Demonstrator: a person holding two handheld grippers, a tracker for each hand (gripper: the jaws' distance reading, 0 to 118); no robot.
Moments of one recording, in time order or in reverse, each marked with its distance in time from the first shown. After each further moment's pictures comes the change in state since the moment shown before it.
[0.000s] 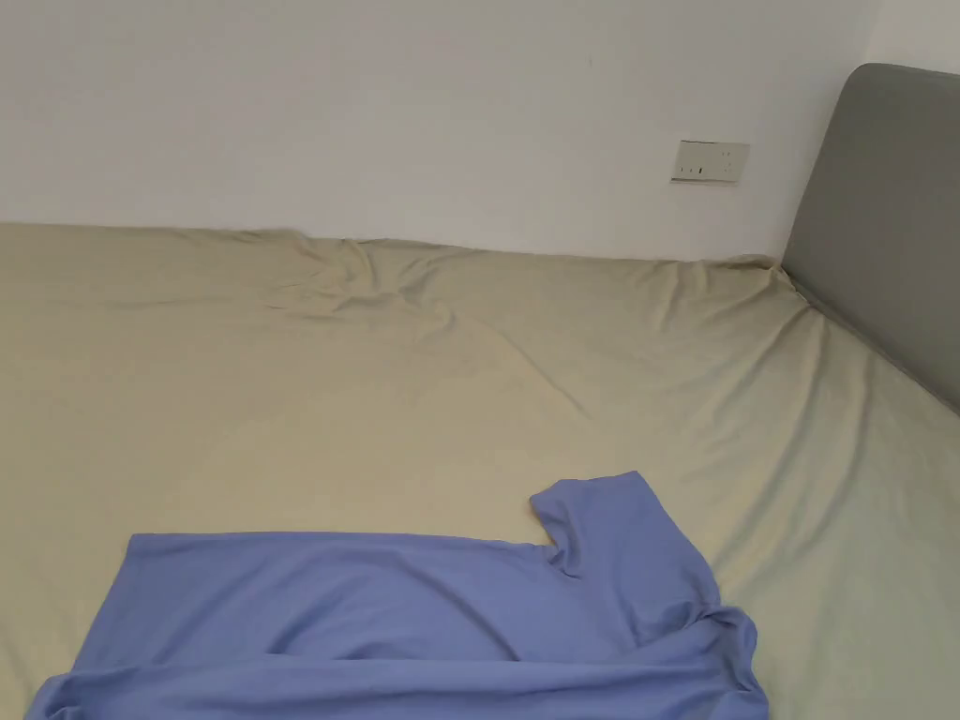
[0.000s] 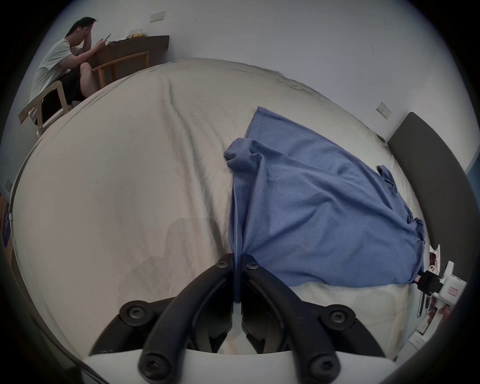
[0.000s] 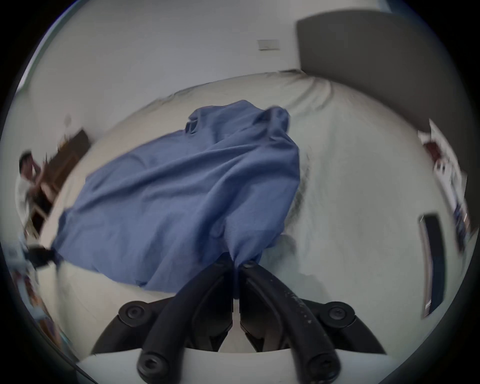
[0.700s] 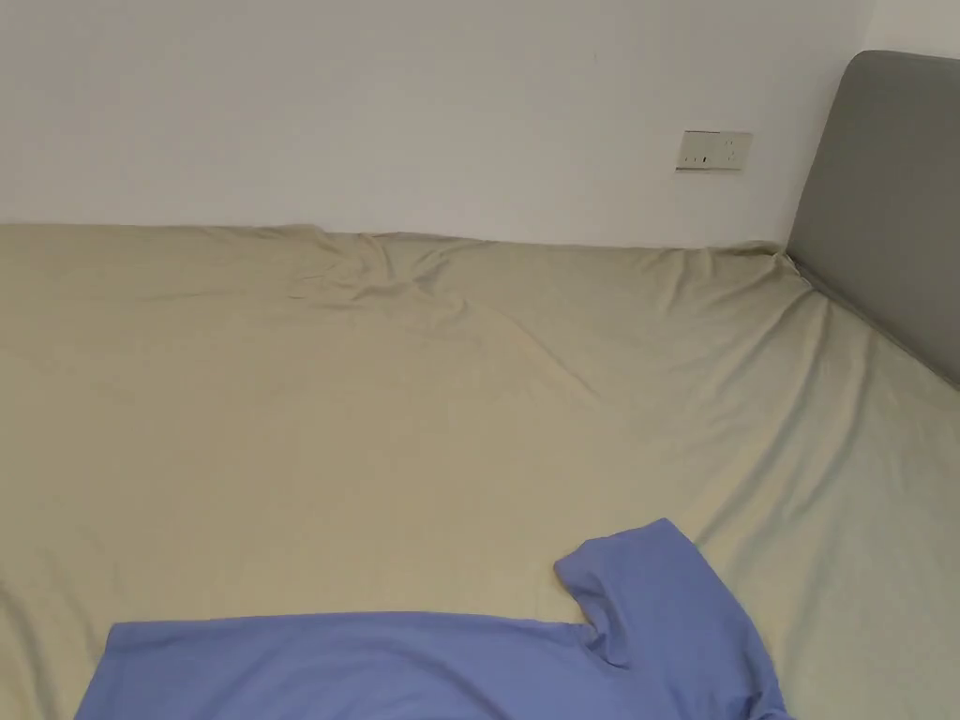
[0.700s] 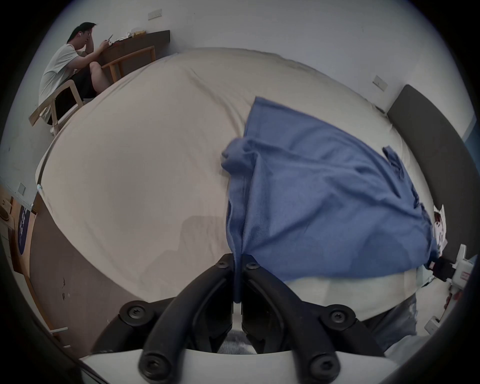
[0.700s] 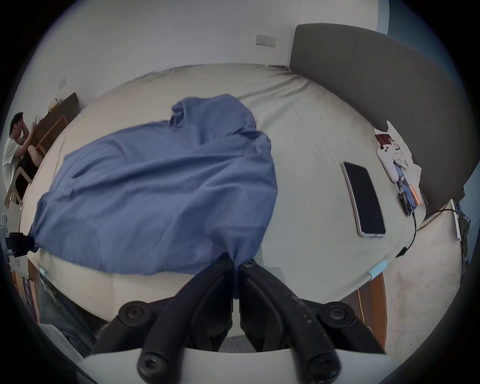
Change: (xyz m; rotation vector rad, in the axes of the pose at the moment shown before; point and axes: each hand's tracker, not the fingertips) left arm -0.039 -0.118 0.085 -0.122 0.070 -0.082; right arm 0.008 -0.107 0.120 -0.109 -0.153 0.042
